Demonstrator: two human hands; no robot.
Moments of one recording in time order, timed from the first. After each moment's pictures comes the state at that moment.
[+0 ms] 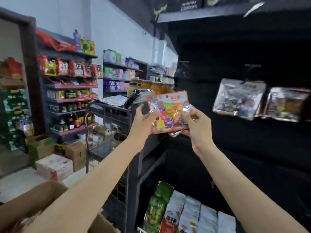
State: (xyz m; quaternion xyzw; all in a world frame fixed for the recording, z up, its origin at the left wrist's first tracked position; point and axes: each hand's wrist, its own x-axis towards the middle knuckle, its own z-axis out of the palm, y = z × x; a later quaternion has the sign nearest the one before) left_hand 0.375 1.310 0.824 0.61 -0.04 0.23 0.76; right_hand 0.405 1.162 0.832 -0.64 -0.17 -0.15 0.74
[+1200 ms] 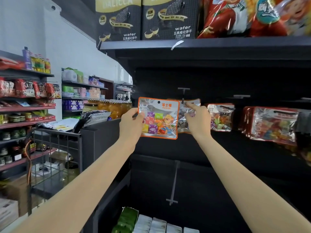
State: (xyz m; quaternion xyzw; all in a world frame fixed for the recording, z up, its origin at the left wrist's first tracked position) left_hand 0.407 1.201 0.890 0.70 -0.07 0.33 0.64; right_hand 0.442 1.020 0.905 -0.80 -0.08 -0.43 0.40
